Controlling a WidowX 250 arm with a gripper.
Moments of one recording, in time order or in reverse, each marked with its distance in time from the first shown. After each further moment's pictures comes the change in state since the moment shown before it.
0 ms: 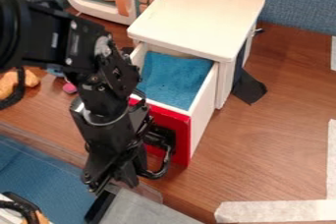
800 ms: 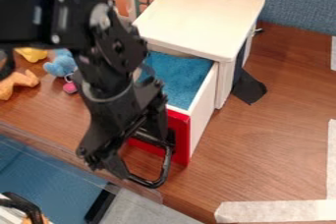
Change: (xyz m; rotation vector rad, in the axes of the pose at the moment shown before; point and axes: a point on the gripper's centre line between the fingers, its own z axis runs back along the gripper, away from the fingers) arm -0.009 -0.012 0.043 -0.095 -0.062 -0.226
